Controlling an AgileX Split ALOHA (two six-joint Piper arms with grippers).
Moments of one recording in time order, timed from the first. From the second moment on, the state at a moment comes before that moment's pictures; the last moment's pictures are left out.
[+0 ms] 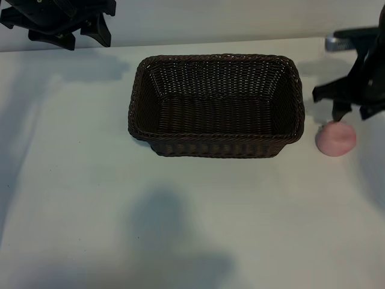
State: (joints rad) left arm -0.20 1.82 -1.71 -0.18 1.06 -0.07; right arm 0.08 1.90 -1.26 0.00 0.82 0.10
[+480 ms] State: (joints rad) left arm -0.20 1.82 -1.71 -0.19 1.06 -0.07; right arm 0.08 1.90 -1.15 0.04 0.65 0.10
